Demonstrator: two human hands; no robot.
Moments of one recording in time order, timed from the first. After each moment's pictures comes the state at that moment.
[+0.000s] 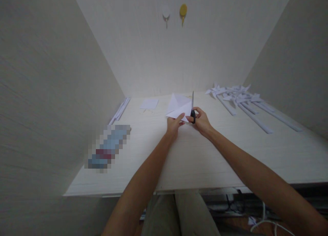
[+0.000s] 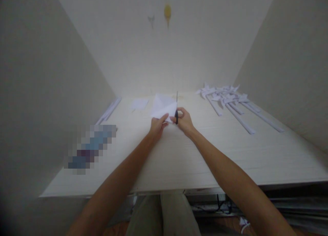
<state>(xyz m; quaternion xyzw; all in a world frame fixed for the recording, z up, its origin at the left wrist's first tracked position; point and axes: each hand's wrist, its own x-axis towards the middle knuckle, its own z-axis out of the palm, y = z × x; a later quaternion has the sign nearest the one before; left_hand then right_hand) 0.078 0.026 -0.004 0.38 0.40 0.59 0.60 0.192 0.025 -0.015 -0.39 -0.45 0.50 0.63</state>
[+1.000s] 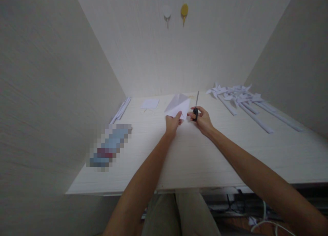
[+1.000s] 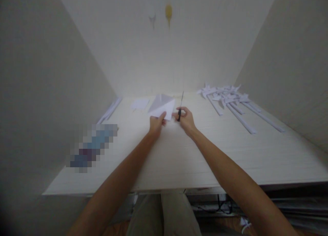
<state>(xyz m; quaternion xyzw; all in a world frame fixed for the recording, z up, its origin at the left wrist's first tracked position) 0.071 0.033 -0.004 0.46 0.45 0.59 0.49 0.194 0.026 -0.013 -0.42 -0.43 0.48 0.64</state>
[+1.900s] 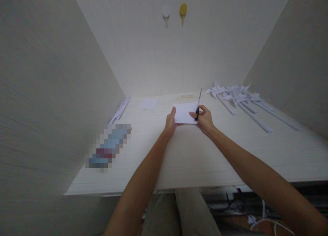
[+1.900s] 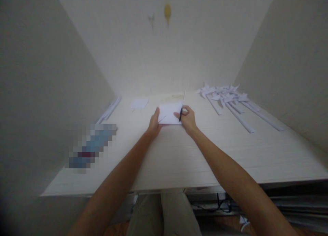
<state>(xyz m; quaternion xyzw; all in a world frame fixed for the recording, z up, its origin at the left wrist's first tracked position) 0.065 0.041 -0.008 0.40 0.38 0.53 0.64 0.199 0.030 -0.018 -0.43 -0.40 0.45 0.68</state>
